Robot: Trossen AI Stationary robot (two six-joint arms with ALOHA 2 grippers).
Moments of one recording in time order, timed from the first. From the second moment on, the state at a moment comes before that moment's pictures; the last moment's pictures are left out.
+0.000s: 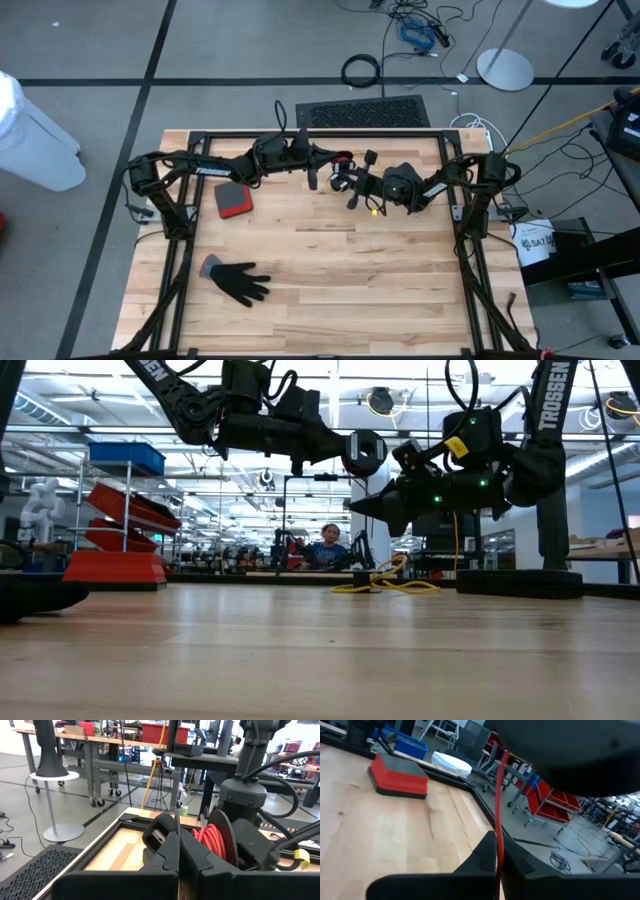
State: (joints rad) left arm 0.38 1.69 0.92 0.76 0.24 -0.09; right arm -0.28 1.81 0.49 1.31 0.15 -0.46
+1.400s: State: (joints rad) left arm 0.39 1.69 0.92 0.69 0.29 -0.07; right arm -0.27 1.76 0.42 1.35 0.02 -0.32
